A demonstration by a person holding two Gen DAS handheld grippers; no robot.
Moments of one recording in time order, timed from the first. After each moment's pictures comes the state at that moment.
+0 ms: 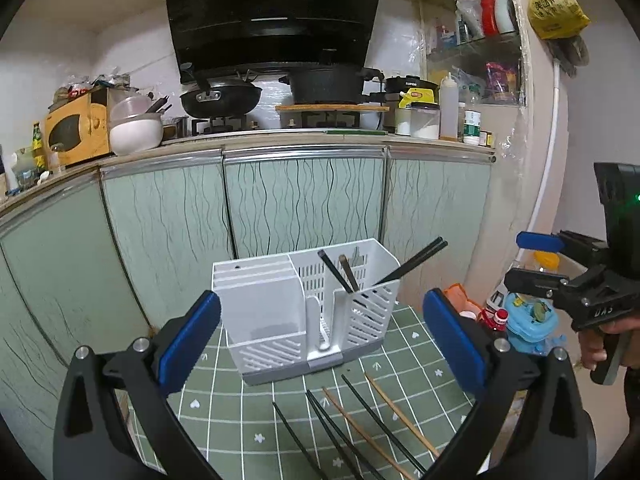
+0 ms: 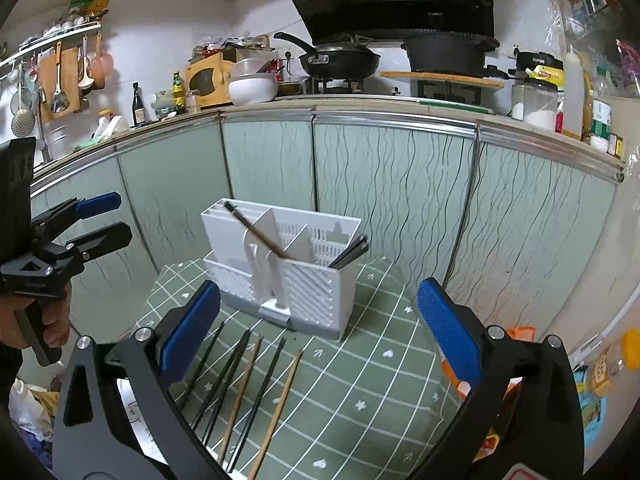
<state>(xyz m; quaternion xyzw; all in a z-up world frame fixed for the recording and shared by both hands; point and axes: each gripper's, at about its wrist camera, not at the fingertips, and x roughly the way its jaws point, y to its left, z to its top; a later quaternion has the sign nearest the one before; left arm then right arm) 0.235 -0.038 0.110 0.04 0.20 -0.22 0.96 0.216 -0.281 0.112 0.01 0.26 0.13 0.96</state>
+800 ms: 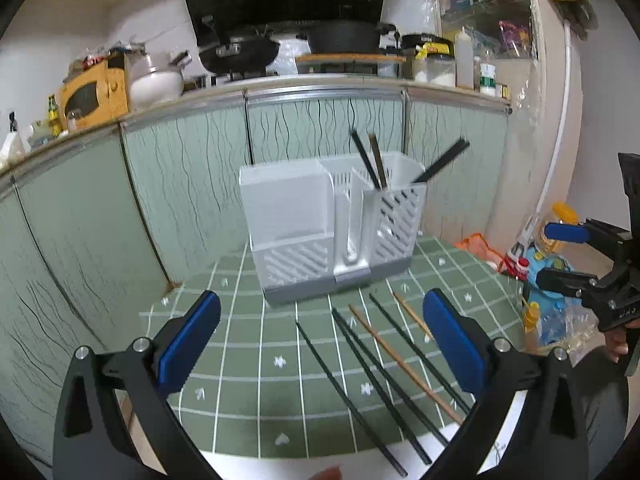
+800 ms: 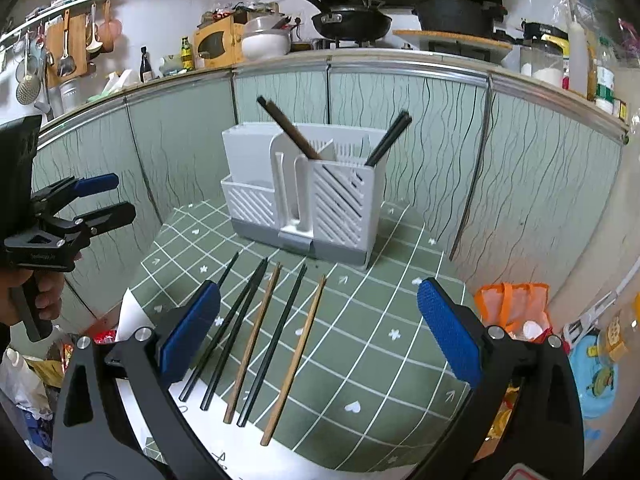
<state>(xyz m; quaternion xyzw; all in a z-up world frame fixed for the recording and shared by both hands) 0.208 -0.010 0.030 0.07 0.26 -0.18 0.95 0.175 -0.254 0.030 0.00 0.30 0.13 0.94</state>
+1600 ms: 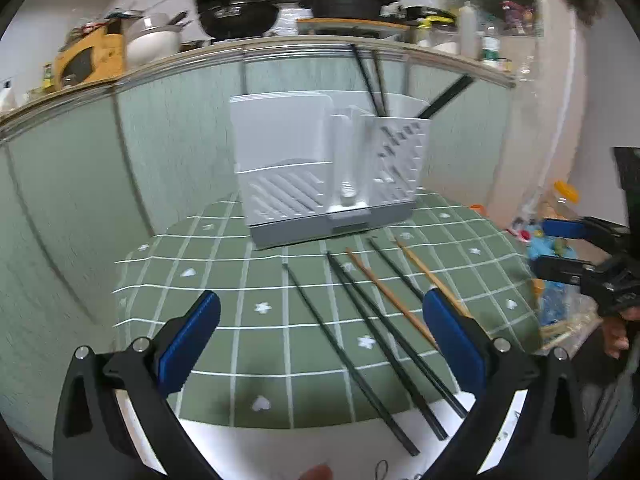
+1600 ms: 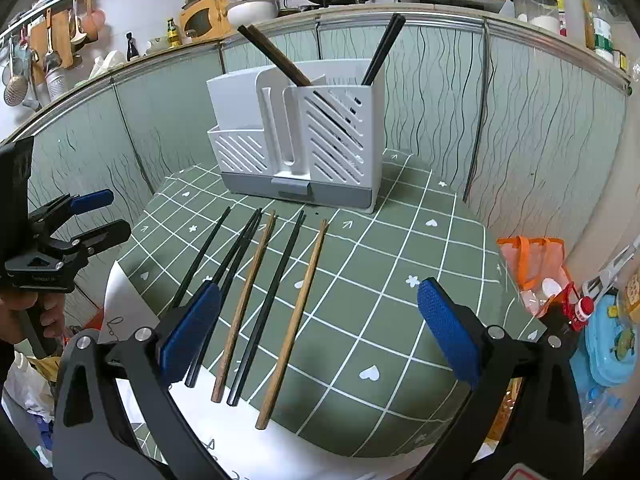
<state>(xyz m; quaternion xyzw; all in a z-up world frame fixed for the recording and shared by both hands) 0.203 -0.007 -0.035 0.06 0.29 -0.20 0.93 0.180 -0.252 -0.032 0.02 0.35 0.13 0.93</state>
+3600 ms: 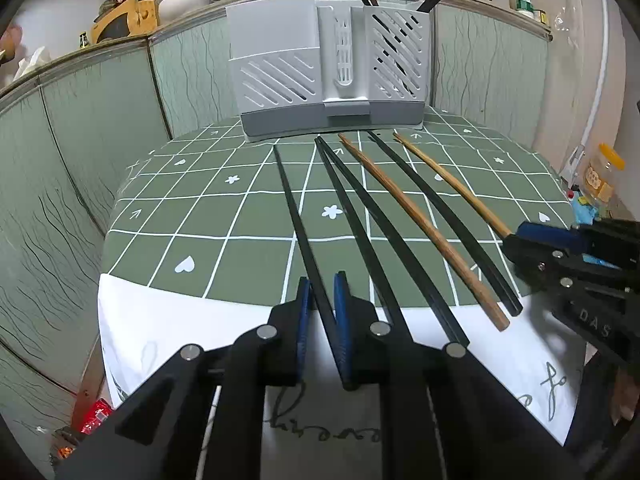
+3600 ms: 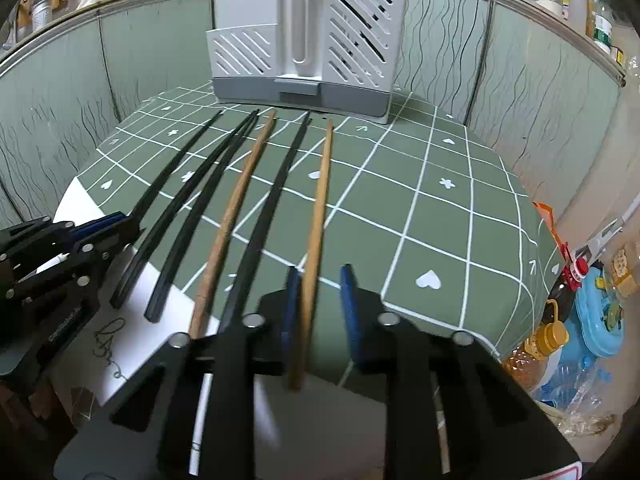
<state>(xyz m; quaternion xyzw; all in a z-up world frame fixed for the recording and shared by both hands) 0.153 -0.063 -0.129 0.07 0.35 -0.08 0.93 0.157 -0.204 -0.116 -0.03 0.40 0.08 0.91</state>
